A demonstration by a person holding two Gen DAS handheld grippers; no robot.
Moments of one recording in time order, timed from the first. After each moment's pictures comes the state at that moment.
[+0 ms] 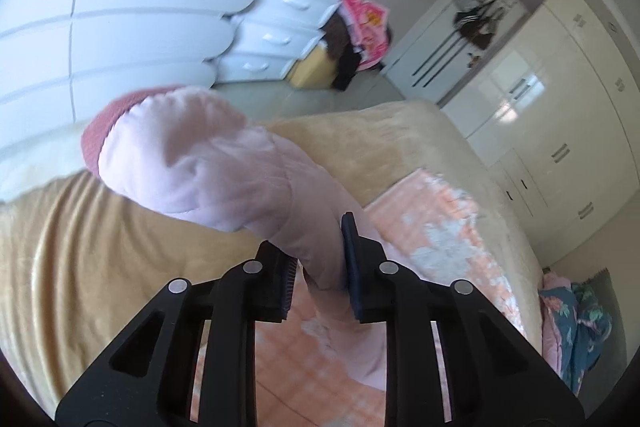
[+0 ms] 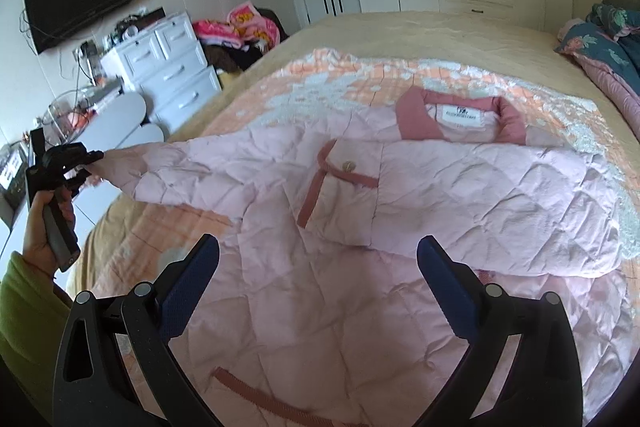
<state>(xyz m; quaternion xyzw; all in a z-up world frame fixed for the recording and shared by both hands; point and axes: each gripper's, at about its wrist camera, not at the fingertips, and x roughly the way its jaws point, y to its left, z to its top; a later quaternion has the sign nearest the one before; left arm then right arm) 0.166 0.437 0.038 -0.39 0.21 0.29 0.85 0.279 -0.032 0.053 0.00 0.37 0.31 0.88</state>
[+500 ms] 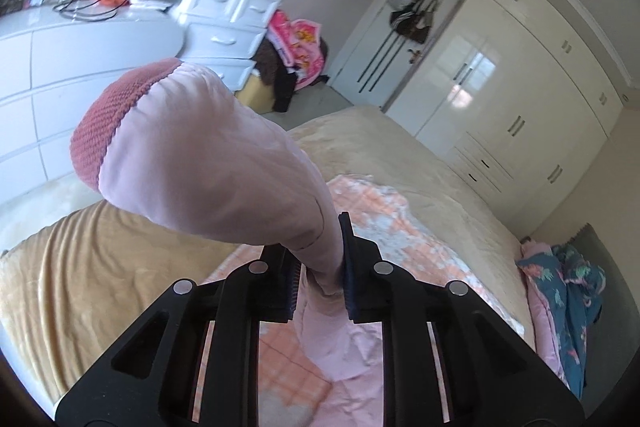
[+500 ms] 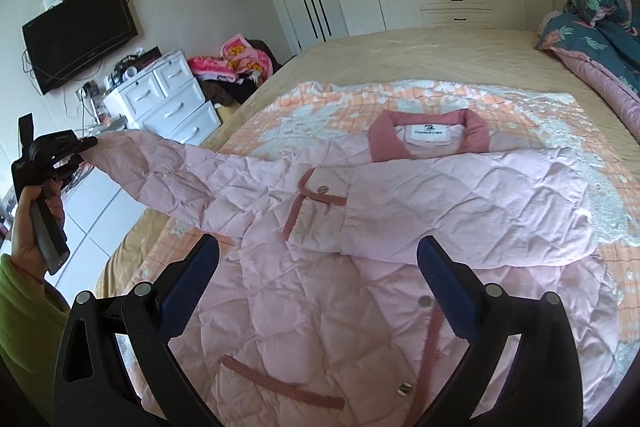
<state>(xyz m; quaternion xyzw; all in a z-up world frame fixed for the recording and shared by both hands) 0.179 0.343 0.135 -0.32 0.19 0.23 0.90 0.266 -0.102 0.084 0.06 0.35 0.29 0.89</state>
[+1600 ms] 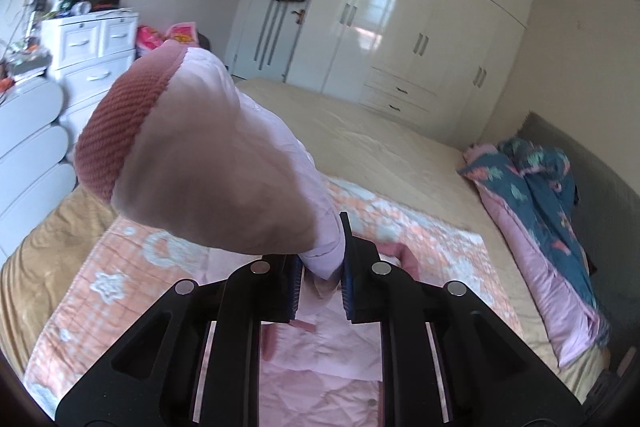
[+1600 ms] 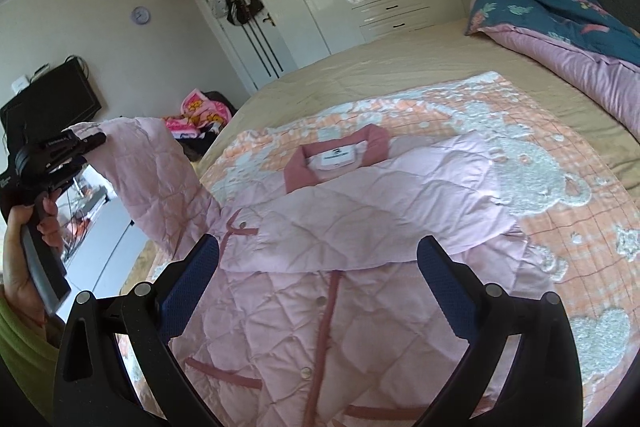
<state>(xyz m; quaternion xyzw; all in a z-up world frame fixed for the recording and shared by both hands) 0.266 0.110 0.177 -0.17 0.23 0.08 0.95 0.269 -0.260 0.084 0.16 0.33 0.22 0.90</state>
